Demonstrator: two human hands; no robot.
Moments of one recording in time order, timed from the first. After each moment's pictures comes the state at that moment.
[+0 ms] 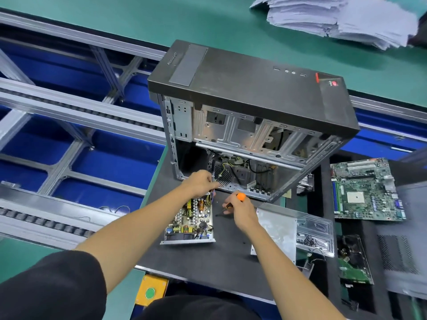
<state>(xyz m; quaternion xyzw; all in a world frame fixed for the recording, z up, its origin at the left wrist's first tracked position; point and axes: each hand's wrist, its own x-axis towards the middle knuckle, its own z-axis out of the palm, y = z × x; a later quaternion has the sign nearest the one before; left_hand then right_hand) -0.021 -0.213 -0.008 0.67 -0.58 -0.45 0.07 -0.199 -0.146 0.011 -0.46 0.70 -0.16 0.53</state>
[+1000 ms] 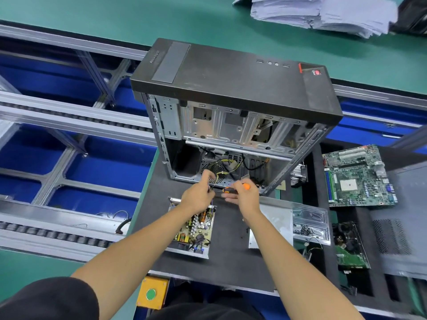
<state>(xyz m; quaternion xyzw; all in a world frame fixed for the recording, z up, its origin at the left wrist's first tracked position) -0.046 -0.166 -0.020 0.67 -0.63 -0.38 0.11 -0.214 -0.168 -0.007 -0.32 0.63 -0.40 0.58</state>
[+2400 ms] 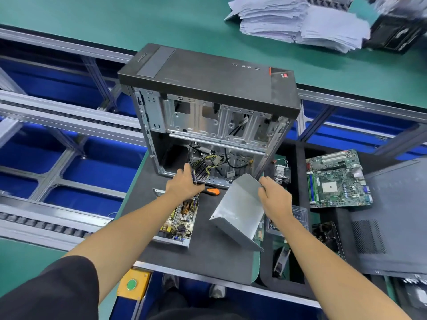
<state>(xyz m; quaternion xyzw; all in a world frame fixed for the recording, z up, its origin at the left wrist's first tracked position) -0.063 -0.173 -0.006 0.76 -0.58 -0.28 0.02 -0.354 -0.152 0.034 -0.74 0.65 -0.12 0.12</state>
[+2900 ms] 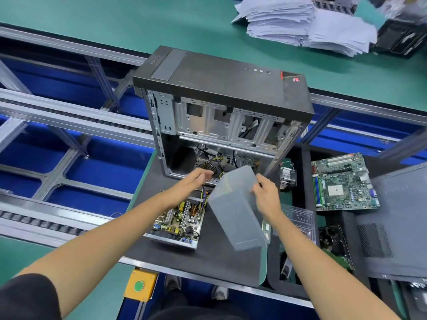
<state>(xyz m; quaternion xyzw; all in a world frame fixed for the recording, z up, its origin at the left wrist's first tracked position) -0.032 -0.136 0.048 0.51 -0.57 -0.59 0.28 -0.298 -0.152 0.046 -0.58 0.63 -0.31 0.41</state>
